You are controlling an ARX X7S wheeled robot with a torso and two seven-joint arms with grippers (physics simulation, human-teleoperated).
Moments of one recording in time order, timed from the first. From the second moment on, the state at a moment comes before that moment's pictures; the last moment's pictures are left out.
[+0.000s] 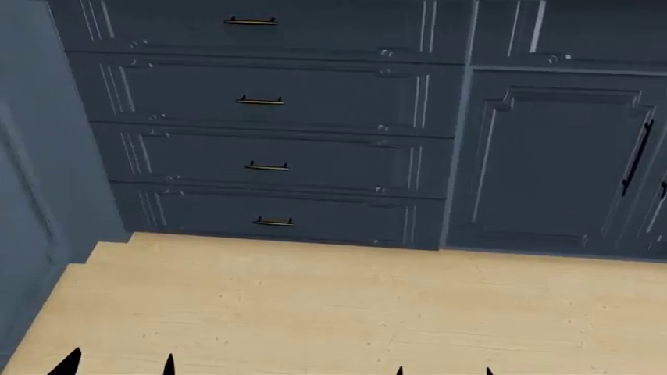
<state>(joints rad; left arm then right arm) -0.07 -0.29 0.37 -0.02 -0.27 0.05 -0.33 0.07 0.29 -0.38 0.00 0.19 0.06 0.43</state>
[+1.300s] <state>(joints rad) -0.07 -0.31 0.39 -0.02 -0.27 0.05 -0.35 0.05 0.30 -0.39 -0.01 0.24 -0.05 0.39</state>
